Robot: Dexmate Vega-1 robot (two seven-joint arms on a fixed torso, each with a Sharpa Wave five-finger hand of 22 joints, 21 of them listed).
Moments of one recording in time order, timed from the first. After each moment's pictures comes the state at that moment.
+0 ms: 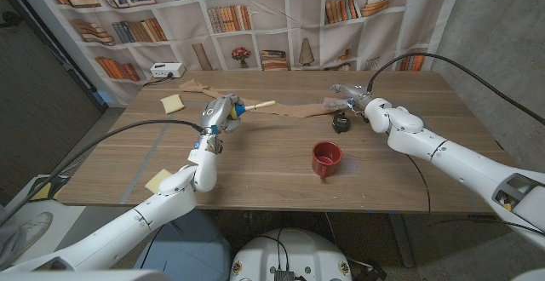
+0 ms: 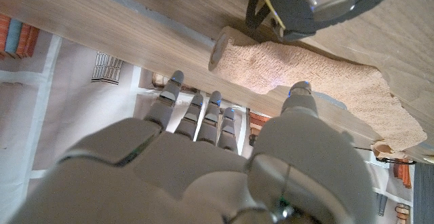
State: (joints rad) left arm 0.98 0.71 0.59 -1.72 0.58 0.19 0.72; left_hand 1.55 -0.09 0.40 -0.17 0.24 0.83 0.02 0.78 0.69 0.67 -0.14 0.64 0.83 0.80 -0.16 0.53 0.57 0.51 -0.19 1.19 0.18; right arm -0.51 -0.72 -0.82 -1.49 -0.59 -0.30 0.03; right_hand 0.71 0.08 0.01 -0.15 0.21 0.12 -0.02 0.23 0.20 0.22 -0.01 0.27 0.25 0.07 -0.03 0.30 0.24 0.30 0.11 0.21 0.17
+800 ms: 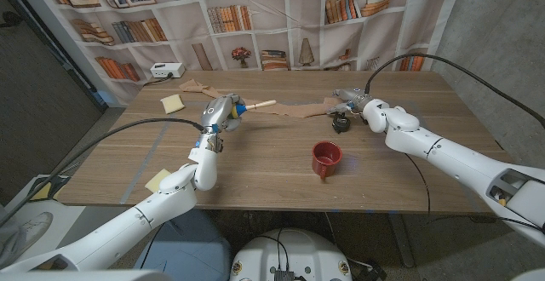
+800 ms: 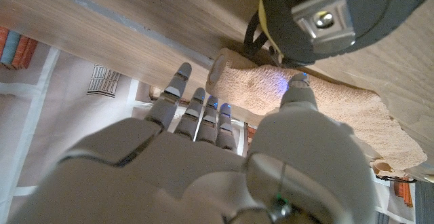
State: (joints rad) left arm 0.97 0.71 0.59 -1.71 0.58 0.18 0.71; left_hand 1.55 -0.10 0.40 -0.17 0.23 0.83 0.02 0.77 0.68 0.67 -0.14 0.64 0.83 0.80 -0.16 0.53 0.57 0.51 -0.19 1.19 0.18; right arm -0.47 -0.71 -0.87 -1.43 -0.59 -0.29 0.07; right_hand 0.79 0.07 0.04 -0.16 0.21 0.16 0.05 0.23 0.20 0.20 0.04 0.24 0.23 0.15 -0.01 0.30 0.21 0.42 0.06 0.22 0.17
